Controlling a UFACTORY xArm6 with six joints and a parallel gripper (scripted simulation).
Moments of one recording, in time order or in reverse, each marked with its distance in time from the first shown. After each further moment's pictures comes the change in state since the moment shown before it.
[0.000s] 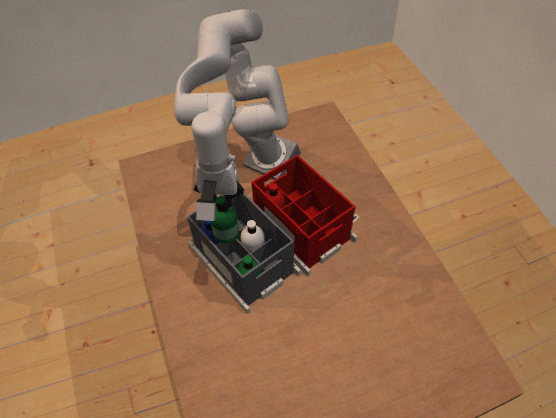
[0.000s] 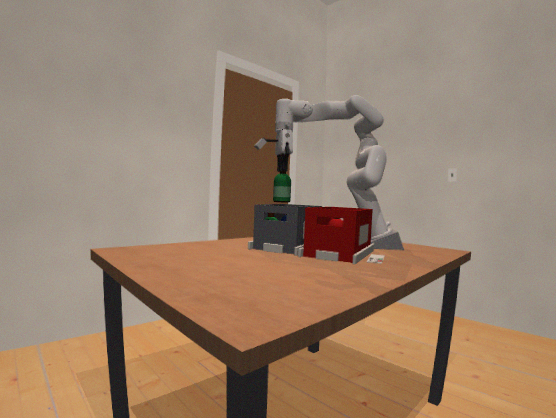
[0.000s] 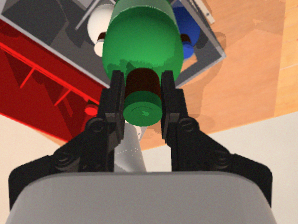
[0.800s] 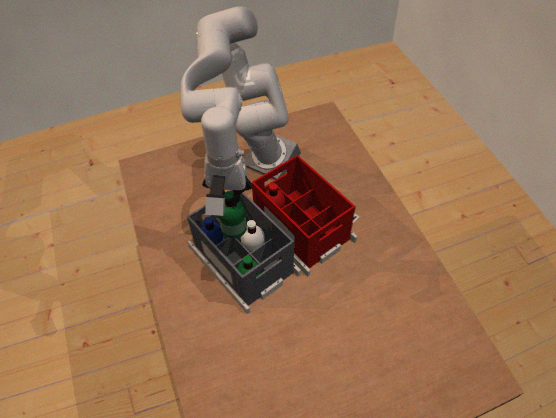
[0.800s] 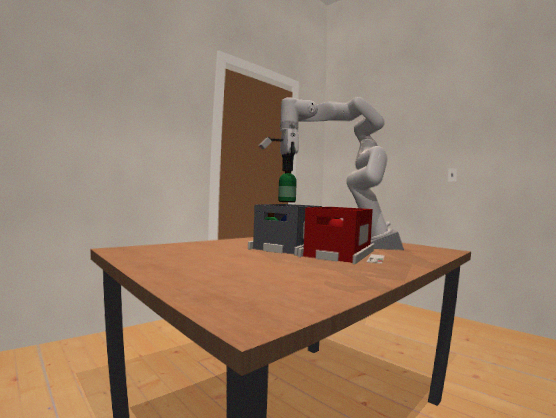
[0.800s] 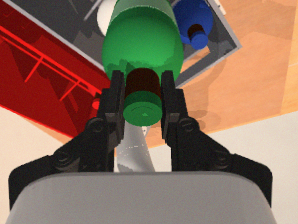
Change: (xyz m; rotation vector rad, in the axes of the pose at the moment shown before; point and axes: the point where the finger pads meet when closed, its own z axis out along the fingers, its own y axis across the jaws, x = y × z) arm -0.016 -0.019 -0.001 0.001 -0.001 -0.001
